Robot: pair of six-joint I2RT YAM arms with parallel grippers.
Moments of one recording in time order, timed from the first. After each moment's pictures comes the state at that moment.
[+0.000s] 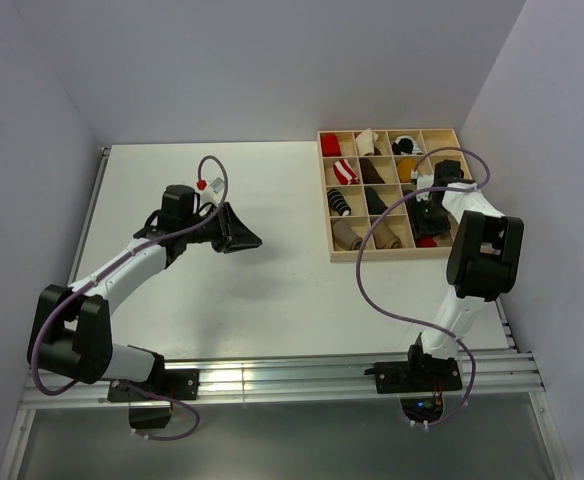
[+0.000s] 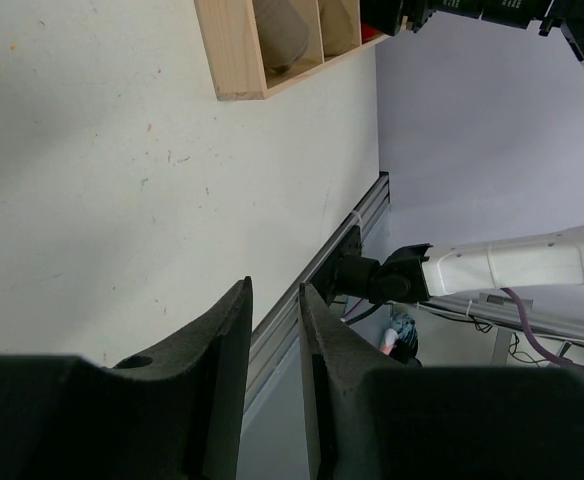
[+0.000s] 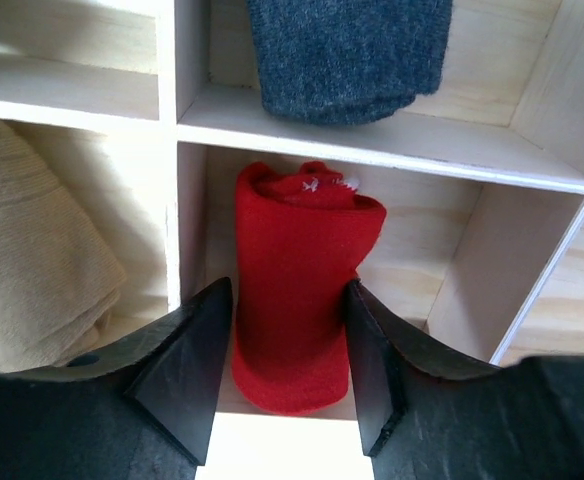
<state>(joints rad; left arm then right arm) -0.31 1.39 0.85 -0.06 0.79 -0.79 -0.21 1.85 1.28 -0.68 -0.07 -0.38</state>
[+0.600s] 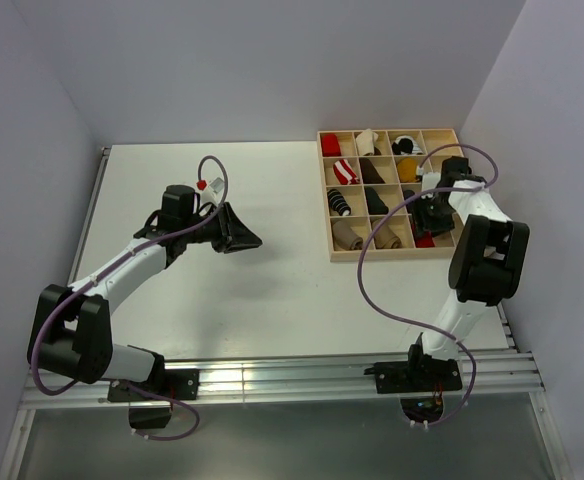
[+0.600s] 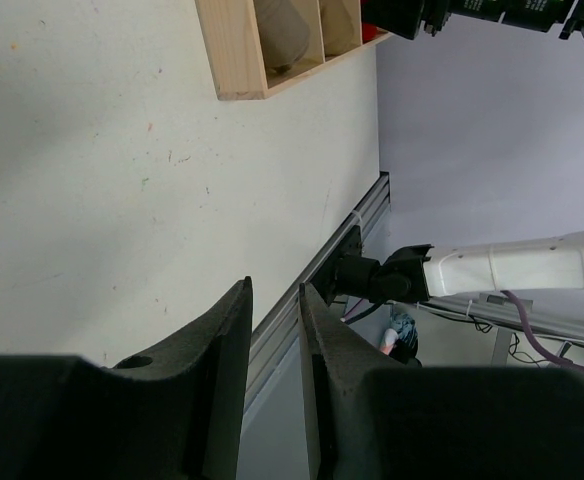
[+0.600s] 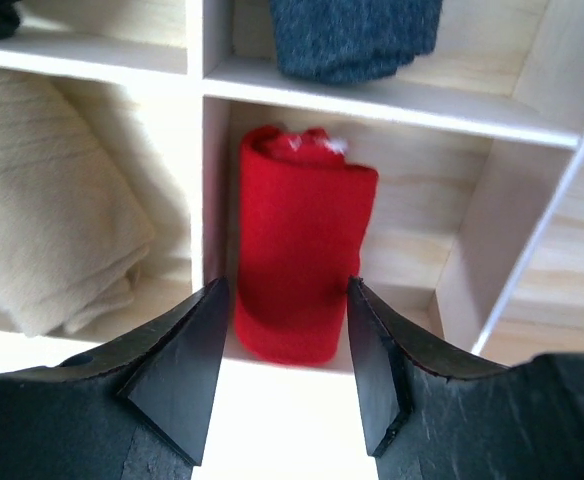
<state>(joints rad) -0.31 1.39 0.85 -0.06 0.79 -0.79 -0.24 1.83 1.32 -0.77 -0.14 -0.37</state>
